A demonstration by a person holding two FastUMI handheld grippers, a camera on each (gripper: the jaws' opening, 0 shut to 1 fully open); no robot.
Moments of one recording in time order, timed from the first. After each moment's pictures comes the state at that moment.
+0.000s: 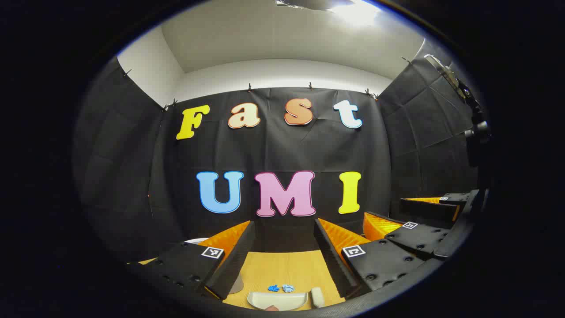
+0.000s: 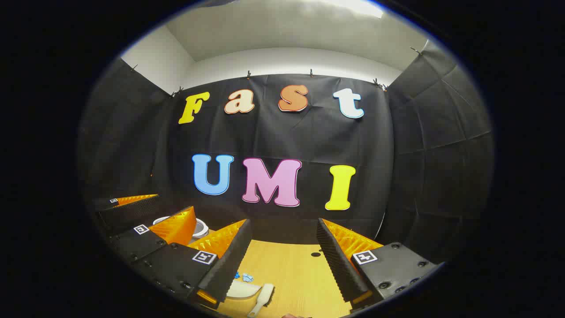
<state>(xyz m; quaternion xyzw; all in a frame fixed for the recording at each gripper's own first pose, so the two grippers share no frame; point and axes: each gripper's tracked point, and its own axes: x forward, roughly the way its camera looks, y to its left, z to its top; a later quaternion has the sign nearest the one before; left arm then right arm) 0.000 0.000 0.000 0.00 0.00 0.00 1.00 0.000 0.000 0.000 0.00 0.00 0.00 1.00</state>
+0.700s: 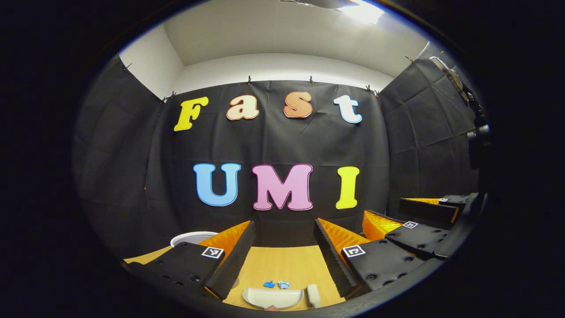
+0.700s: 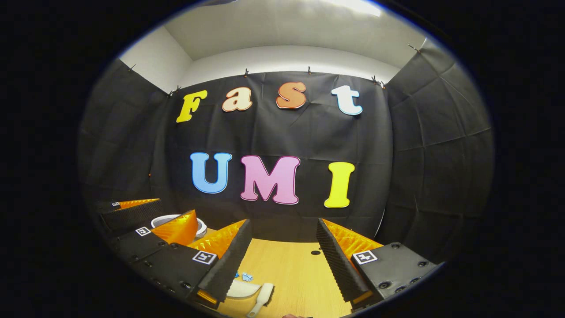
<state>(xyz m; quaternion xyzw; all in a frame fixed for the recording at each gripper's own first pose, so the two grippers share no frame) 0.009 -0.005 -0.010 -0.01 0.02 -0.01 1.00 0.005 -0.004 -0.005 0.00 0.00 0.00 1.00</state>
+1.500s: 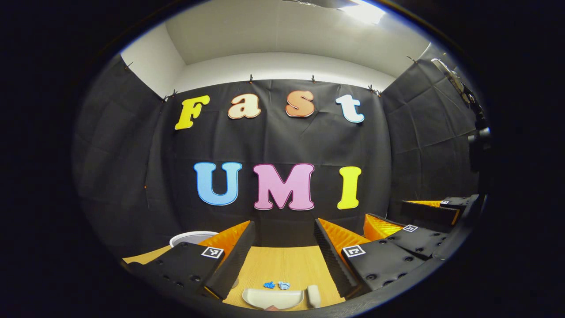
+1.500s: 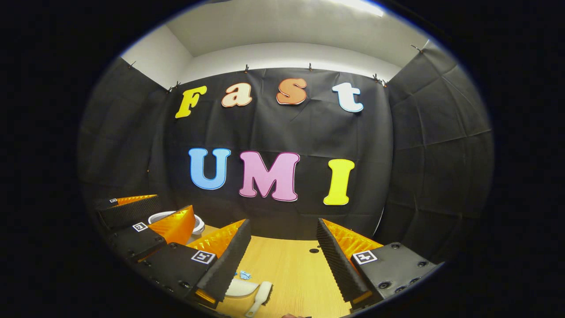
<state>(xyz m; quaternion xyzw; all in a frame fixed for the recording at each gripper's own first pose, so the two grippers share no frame) 0.016 0.002 -0.016 -0.01 0.02 0.00 1.00 0.012 -0.001 -0.014 0.00 0.02 -0.01 1.00</state>
